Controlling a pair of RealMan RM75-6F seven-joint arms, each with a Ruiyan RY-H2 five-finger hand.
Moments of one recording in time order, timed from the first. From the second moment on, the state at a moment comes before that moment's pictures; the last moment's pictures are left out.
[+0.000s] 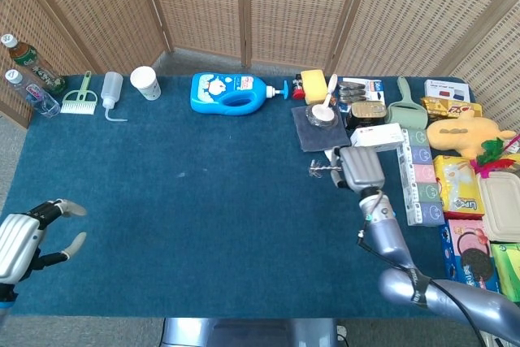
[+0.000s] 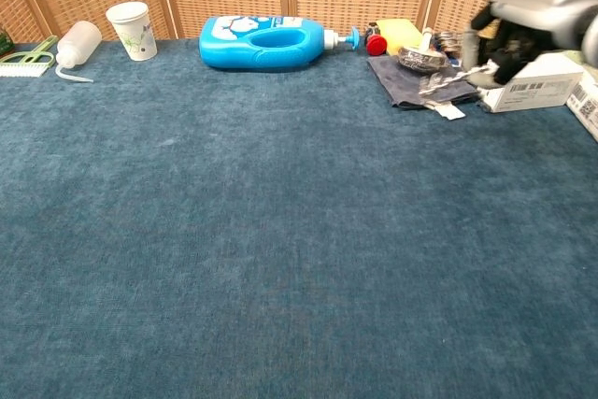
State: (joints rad) left arm -0.13 -0.95 0.01 -1.89 1.68 1.55 -0.19; right arm 0.74 -1.45 0.30 -1.59 -0.80 1.05 -0.59
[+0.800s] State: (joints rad) left arm -0.09 -0.93 0.01 -1.87 1.66 1.57 -0.21; right arm 0.88 -1.64 0.27 -1.31 -0.66 0.94 -0.62
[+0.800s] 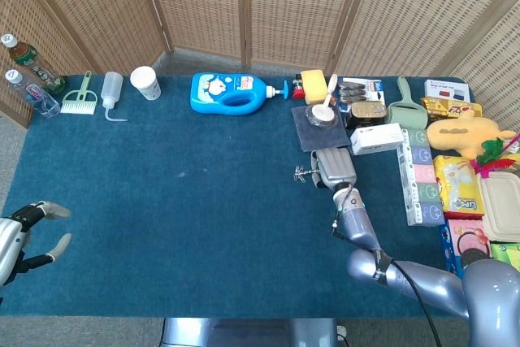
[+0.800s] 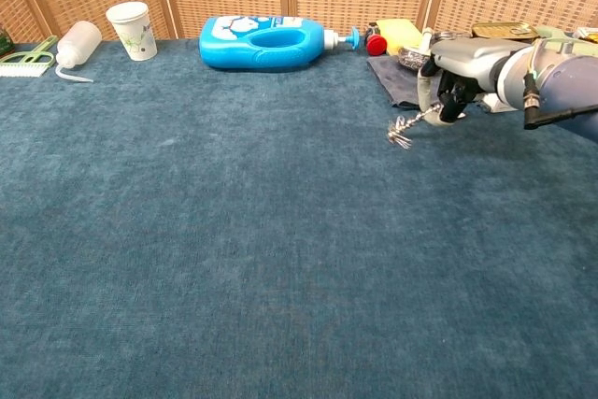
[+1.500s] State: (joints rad) left arm -0.09 -0.98 0.00 -1.81 1.61 1.55 -0.16; right arm 0.73 -1.46 0.26 -1.52 -0.84 1.15 -0.46
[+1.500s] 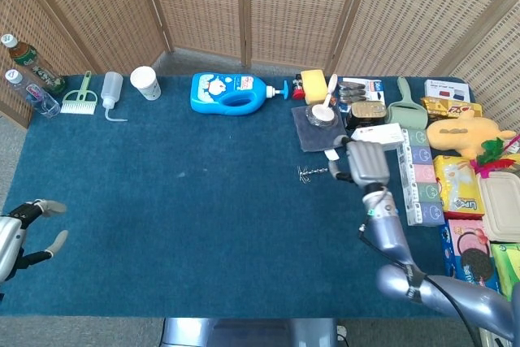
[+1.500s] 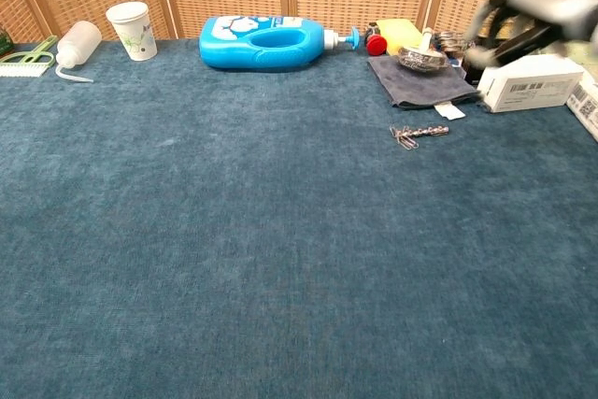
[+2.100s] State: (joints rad) left arm -0.02 -1.12 -0.02 -1.63 1.58 1.65 -0.12; right arm 0.38 -1.33 0.09 -1.59 -1.24 1.58 -0.29
